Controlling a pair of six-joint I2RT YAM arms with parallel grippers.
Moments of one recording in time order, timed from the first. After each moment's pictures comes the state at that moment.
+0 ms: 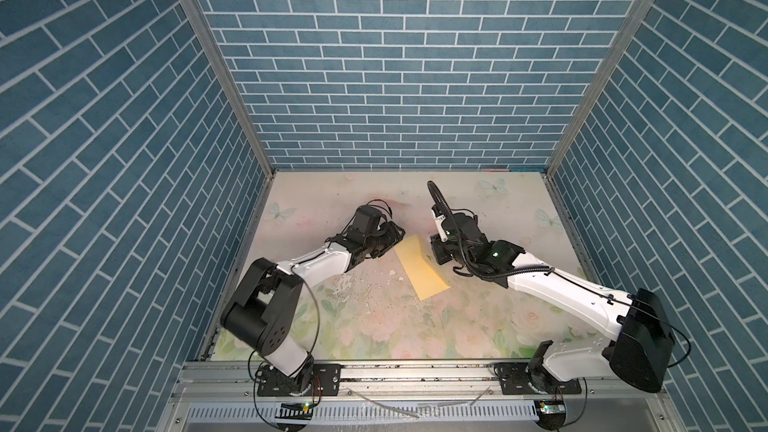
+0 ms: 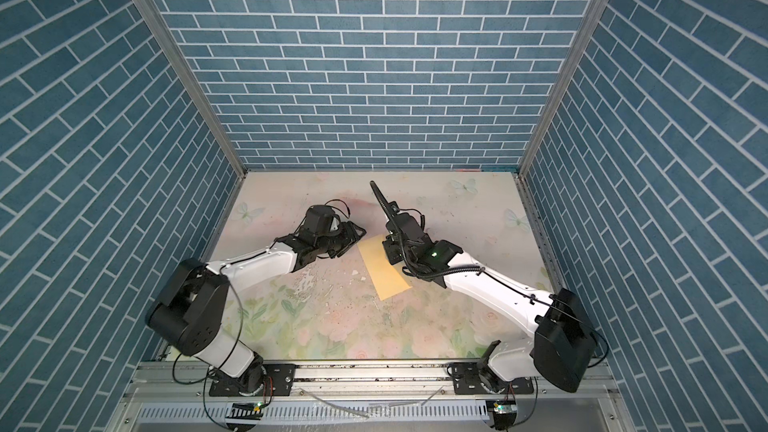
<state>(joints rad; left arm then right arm) -0.52 1.54 0.90 0.02 0.24 -1.09 0.86 1.34 0.99 -0.31 0.27 0.23</state>
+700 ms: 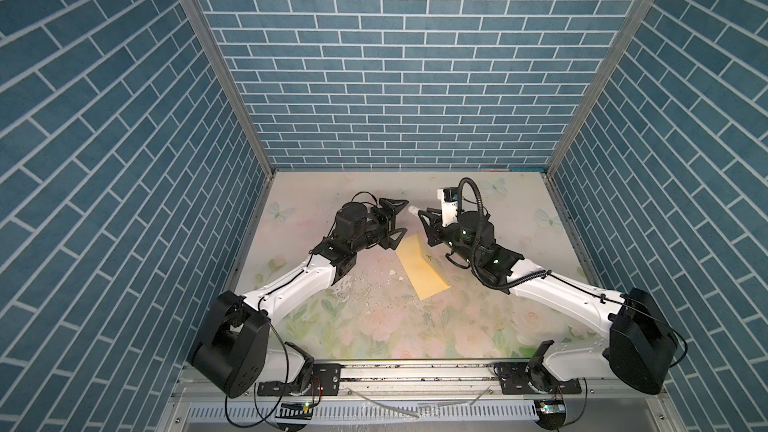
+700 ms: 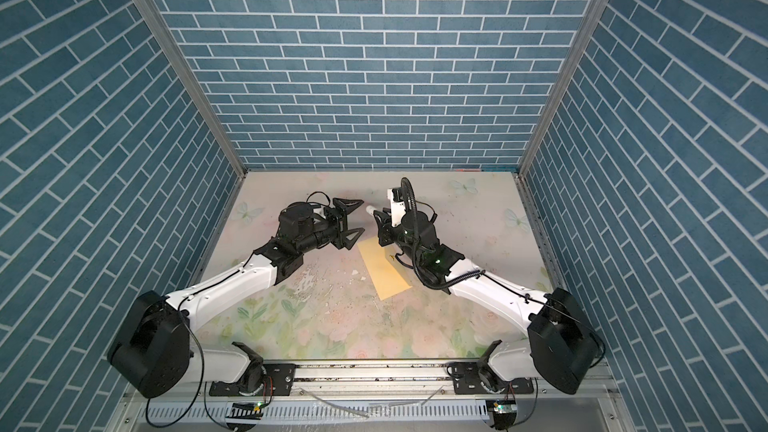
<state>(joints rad) -0.54 1.38 0.83 0.32 0.35 -1.79 0.83 1.37 0.89 0.30 0.11 0.34</state>
